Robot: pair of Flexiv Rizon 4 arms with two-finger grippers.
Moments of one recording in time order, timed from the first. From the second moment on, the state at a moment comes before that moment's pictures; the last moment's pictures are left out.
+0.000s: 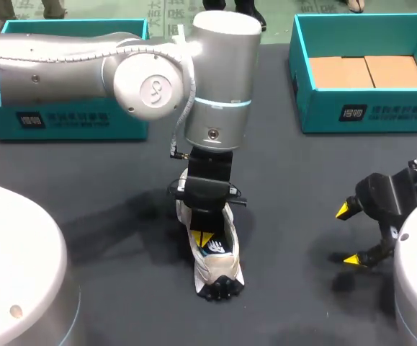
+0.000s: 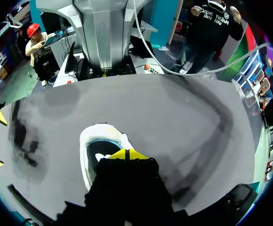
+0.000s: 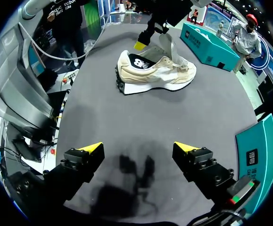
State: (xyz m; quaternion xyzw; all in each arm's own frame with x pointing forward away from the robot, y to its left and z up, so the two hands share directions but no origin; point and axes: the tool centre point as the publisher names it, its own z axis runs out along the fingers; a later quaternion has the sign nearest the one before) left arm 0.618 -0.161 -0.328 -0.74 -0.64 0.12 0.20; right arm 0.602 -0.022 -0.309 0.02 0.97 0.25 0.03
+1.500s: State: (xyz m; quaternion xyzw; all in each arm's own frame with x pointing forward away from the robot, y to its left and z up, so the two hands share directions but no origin) left arm 0.597 -0.180 -0.363 -0.72 -0.67 0.15 0.14; right arm 0.602 -0.022 -0.309 0.02 0.97 0.25 0.03
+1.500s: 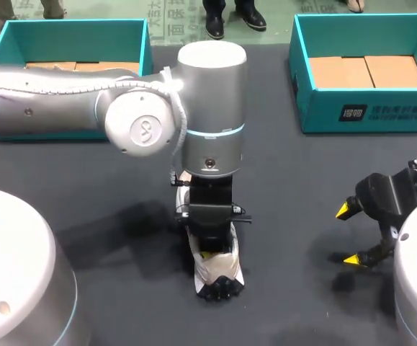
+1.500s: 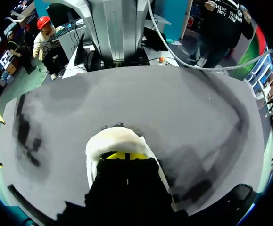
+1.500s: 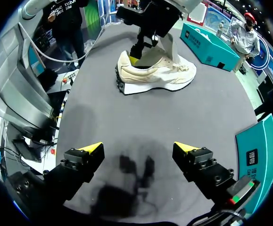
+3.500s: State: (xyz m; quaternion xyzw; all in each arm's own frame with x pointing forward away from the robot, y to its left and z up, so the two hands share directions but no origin) left arm 0.622 -0.191 -0.346 -0.67 -0.73 0.03 0.10; right arm 0.602 -0.022 -0.309 0.02 0.97 0.25 0.03
